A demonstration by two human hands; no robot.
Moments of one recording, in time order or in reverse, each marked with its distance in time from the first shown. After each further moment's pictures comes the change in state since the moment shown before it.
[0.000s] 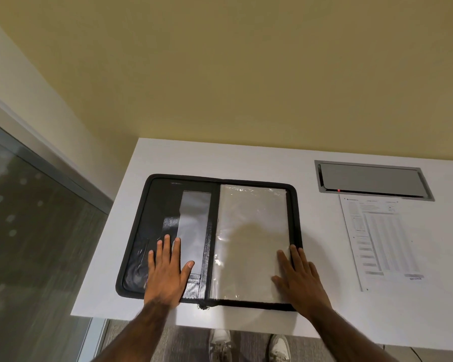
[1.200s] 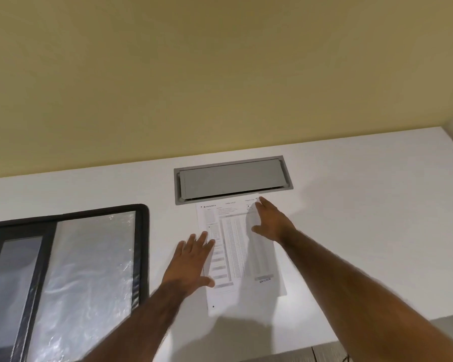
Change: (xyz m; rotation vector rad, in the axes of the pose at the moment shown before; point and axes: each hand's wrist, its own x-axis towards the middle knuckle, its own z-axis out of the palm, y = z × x) left_hand 0.068 0.478 0.039 0.173 -0.338 0.528; right_hand 0.091 0.389 -0.148 0.194 0.001 0.120
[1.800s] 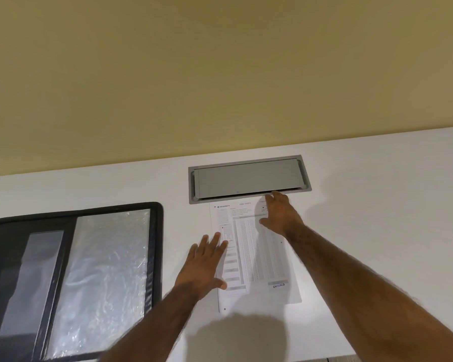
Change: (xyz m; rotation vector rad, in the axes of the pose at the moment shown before) left_hand -0.001 0.006 -0.001 -0.046 -0.041 -0.031; right_hand 0.029 -0.015 -0.006 0.044 0.103 -0.002
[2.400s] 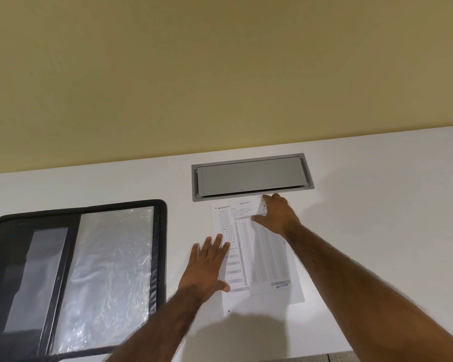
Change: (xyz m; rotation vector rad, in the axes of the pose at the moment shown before) left_hand -0.007 0.002 0.010 0.042 -0.002 -0.025; right_hand -0.008 -0.021 0.003 0.169 -0.002 0.062
